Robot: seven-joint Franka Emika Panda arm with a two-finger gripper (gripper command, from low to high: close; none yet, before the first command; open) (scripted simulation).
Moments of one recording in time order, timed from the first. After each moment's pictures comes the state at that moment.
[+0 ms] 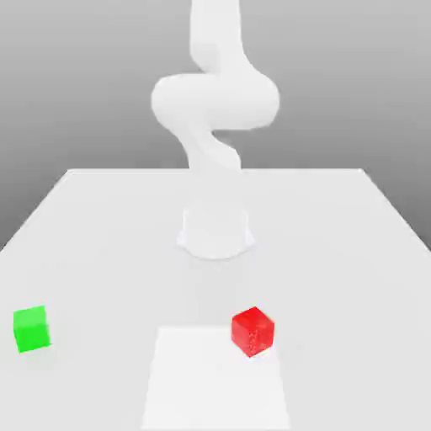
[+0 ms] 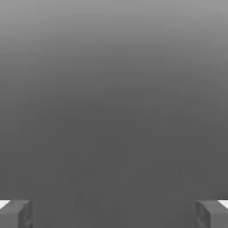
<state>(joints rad) 0.02 -0.73 -0.01 -2.36 0.00 2.35 0.76</state>
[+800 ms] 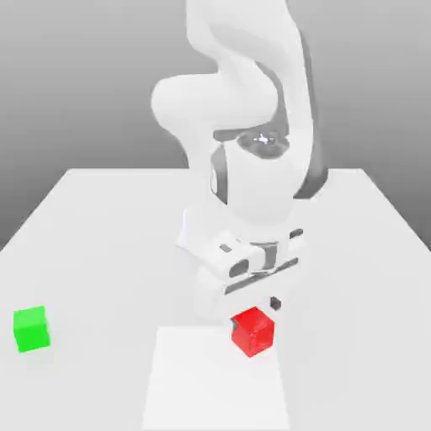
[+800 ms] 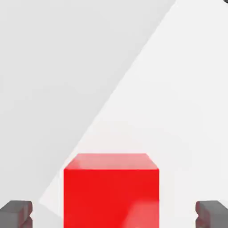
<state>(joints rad) 0.19 0.17 -0.01 -2.86 0.02 3.03 0.35</state>
